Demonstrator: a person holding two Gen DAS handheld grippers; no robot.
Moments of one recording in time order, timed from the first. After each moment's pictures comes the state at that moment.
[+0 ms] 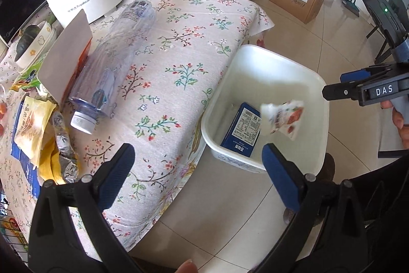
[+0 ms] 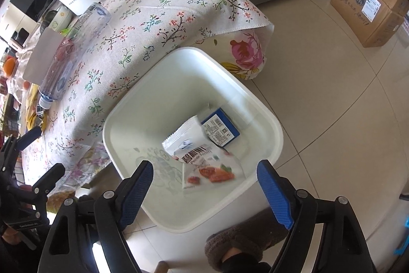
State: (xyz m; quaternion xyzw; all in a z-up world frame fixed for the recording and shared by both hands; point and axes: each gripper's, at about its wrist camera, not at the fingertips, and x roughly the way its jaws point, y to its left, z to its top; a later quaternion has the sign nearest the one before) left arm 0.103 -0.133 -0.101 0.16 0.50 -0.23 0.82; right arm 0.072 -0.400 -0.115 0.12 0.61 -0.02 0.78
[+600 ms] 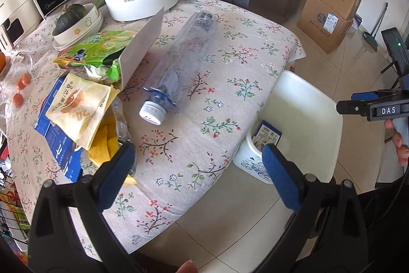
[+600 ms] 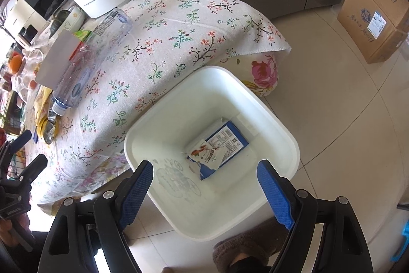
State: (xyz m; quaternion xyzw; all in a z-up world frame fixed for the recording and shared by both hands) left arm 0.122 -0.058 -0.067 0.10 0.49 -0.16 0.85; right arm 0.094 -0.361 -0.085 0.10 0.59 0.00 0.80
